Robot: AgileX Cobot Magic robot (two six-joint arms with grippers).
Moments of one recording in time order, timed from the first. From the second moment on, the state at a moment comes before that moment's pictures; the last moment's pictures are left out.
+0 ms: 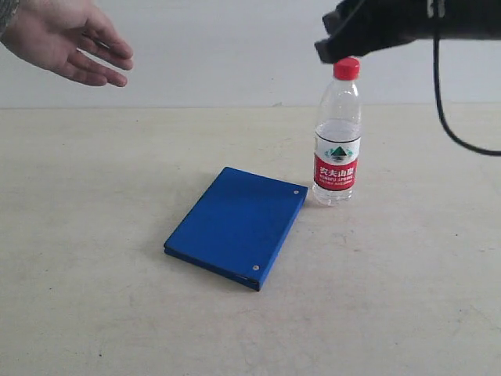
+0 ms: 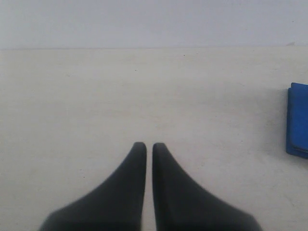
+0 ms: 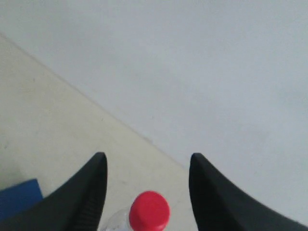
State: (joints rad) left arm 0.00 0.00 0.00 0.06 0.36 -0.02; right arm 0.41 1.43 -1.08 -0.59 0.04 0.24
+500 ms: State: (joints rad) left arm 0.00 0.00 0.00 0.06 0.36 -0.02; right arm 0.54 1.05 -1.06 -0.44 0.56 0.19
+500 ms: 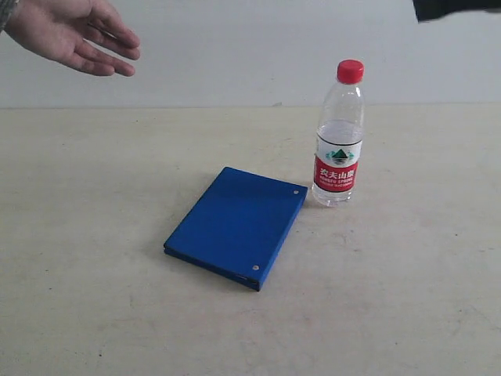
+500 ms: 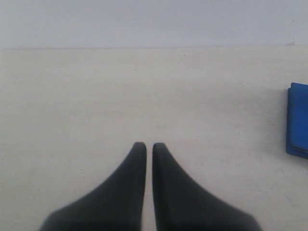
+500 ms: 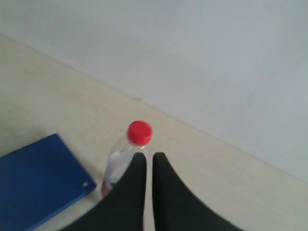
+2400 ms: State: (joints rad) left arm 0.00 1.20 -0.39 -1.60 0.59 1.32; right arm 0.60 1.28 -0.46 -0.27 0.11 0.81
